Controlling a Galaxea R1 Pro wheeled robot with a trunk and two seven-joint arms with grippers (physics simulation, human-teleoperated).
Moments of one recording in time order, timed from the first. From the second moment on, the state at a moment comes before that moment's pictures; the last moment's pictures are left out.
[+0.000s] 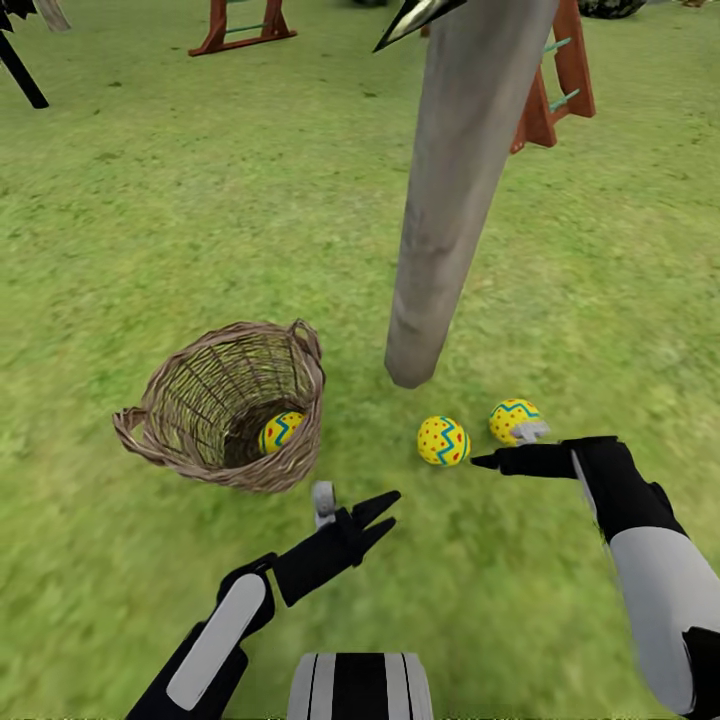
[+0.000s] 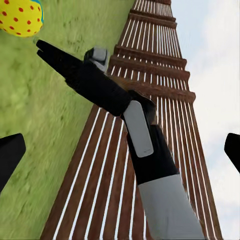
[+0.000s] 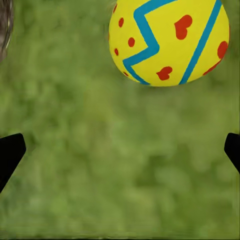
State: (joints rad) left arm -0.33 -0.02 -0.39 -1.38 1.35 0.61 -0.32; right arm -0.90 -0.21 -0.21 -0.80 0.33 0.71 0.92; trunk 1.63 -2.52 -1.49
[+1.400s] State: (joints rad) left arm -0.35 0.01 -0.34 -1.49 1.50 0.79 -0.41; right arm -0.90 -0.24 -0.38 -0.80 0.35 0.69 1.01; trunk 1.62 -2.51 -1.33
